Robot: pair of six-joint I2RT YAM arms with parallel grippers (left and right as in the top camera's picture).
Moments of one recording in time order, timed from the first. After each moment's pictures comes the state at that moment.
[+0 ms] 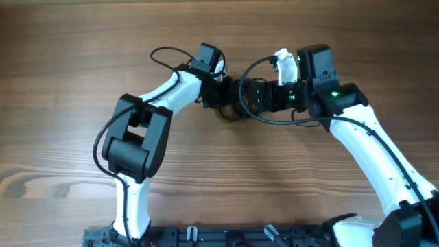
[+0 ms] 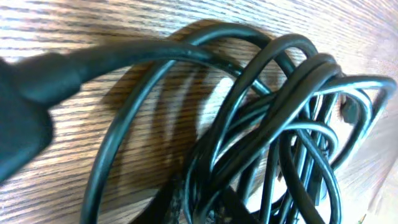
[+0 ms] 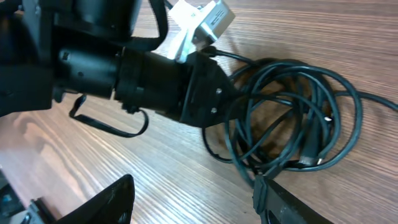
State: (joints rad) left arm -0.42 2.17 1.44 -0.48 0.49 -0.61; right arm 0.30 1.49 1.14 -0.58 -0.46 0.19
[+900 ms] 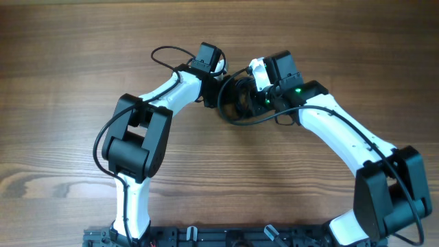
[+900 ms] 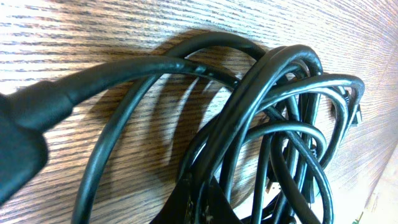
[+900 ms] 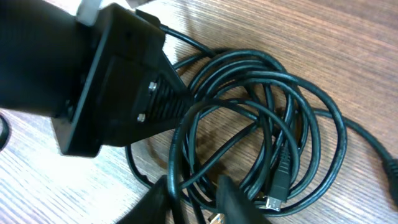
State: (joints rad) left arm -0.42 2.17 1.44 -0.45 0.50 -0.61; right arm 0.41 1.71 1.14 -0.46 -0.19 0.02
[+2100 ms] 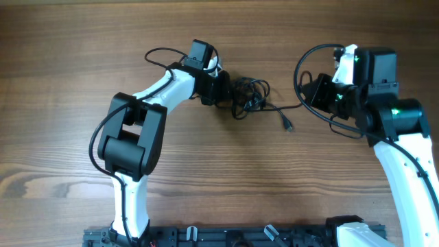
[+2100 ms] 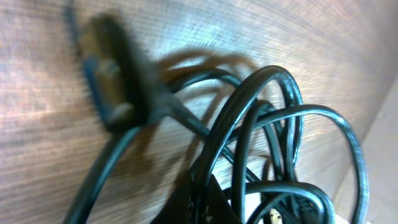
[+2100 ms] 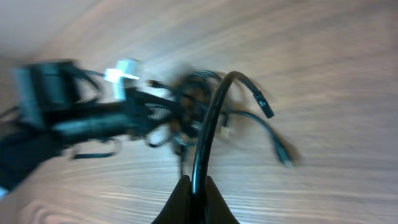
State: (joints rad) left arm -0.37 2.17 1.44 -0.42 0.59 -0.67; right arm 0.10 1.26 1.23 -0.88 -0.31 0.47
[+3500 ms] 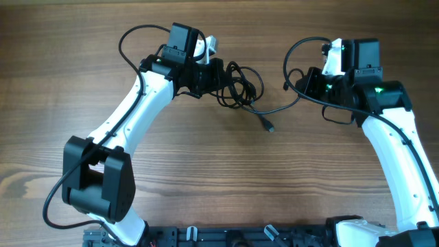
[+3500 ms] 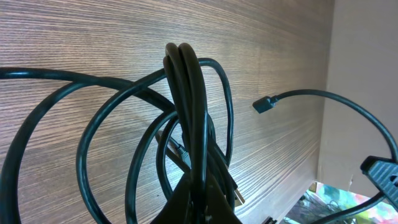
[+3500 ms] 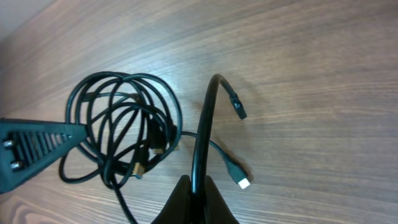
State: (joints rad) left arm -0.35 1.82 1.42 -0.60 0.59 -0.54; right arm 0.09 1.41 1.23 -0.79 -0.35 0.40
